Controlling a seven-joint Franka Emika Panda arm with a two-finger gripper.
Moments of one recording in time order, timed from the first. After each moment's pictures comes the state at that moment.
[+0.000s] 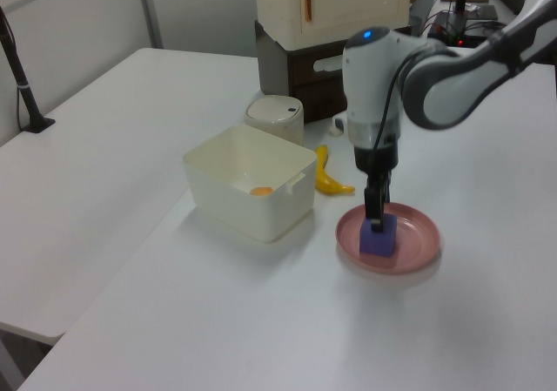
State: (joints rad) arm 0.23 0.31 0.21 -1.84 -0.01 2.05 0.29
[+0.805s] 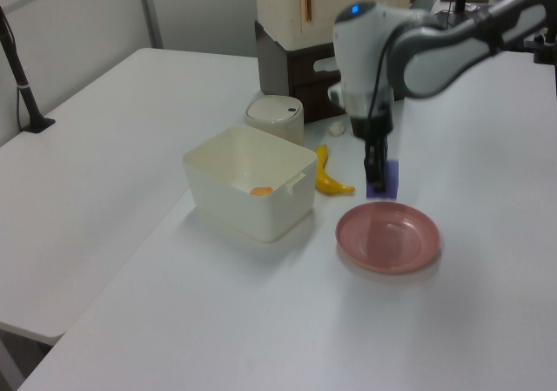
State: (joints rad) arm 0.22 0.30 0.07 -1.73 -0.05 1.87 0.14
